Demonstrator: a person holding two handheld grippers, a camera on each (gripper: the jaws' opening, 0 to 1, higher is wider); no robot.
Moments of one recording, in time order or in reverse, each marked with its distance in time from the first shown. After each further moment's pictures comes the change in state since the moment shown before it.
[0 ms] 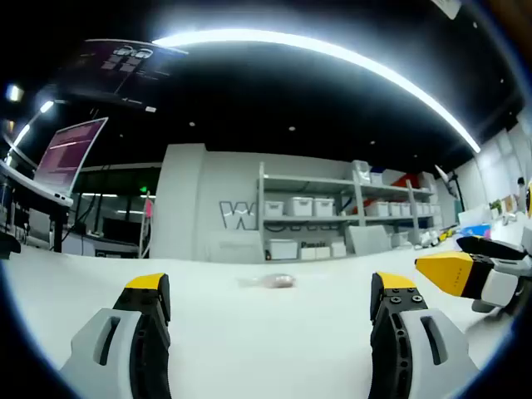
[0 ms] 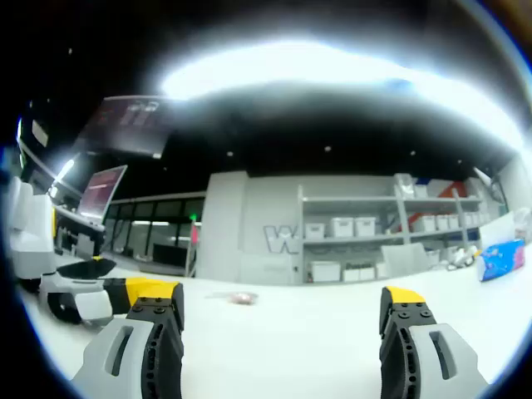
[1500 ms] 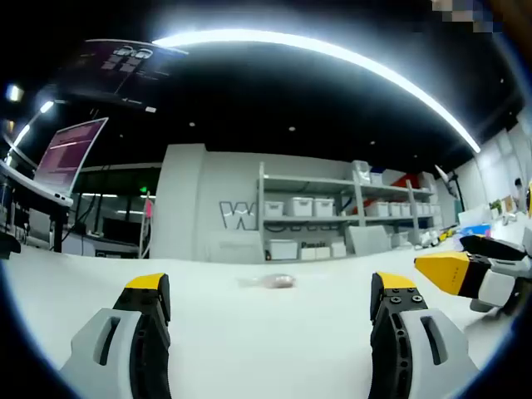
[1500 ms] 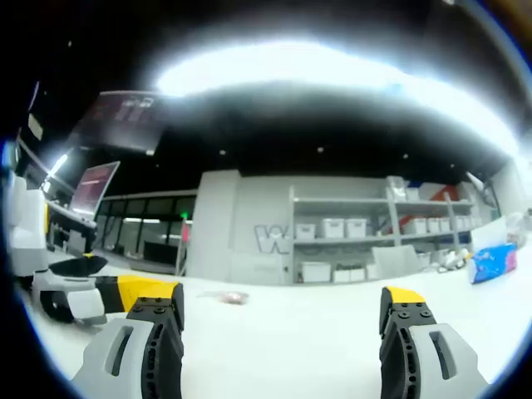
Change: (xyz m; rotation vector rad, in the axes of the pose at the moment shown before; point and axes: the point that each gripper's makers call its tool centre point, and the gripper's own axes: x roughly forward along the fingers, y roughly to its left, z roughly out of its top) left arm 0.003 -0.002 -0.001 -0.001 -0.001 0.000; right arm -0.005 -0.010 -0.003 -0.020 0.000 -0.051
